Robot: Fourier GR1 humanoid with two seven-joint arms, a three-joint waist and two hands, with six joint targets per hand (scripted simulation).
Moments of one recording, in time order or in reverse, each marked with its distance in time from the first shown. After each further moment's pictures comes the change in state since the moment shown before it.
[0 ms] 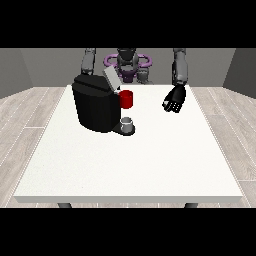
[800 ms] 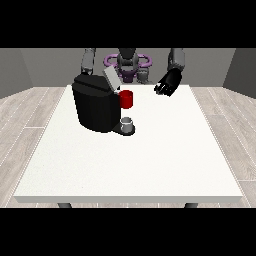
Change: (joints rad) left arm -0.137 -0.084 0.061 -0.061 0.082 -0.240 0.001; right arm 0.017 -0.019 -0.020 0.143 0.057 -0.057 0.003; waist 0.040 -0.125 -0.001
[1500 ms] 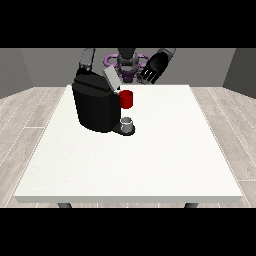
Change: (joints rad) left arm -0.223 -0.022 0.086 -0.020 0.038 -0.137 0.139; right arm -0.045 0.008 0.033 -0.035 -0.016 0.037 0.002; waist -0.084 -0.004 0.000
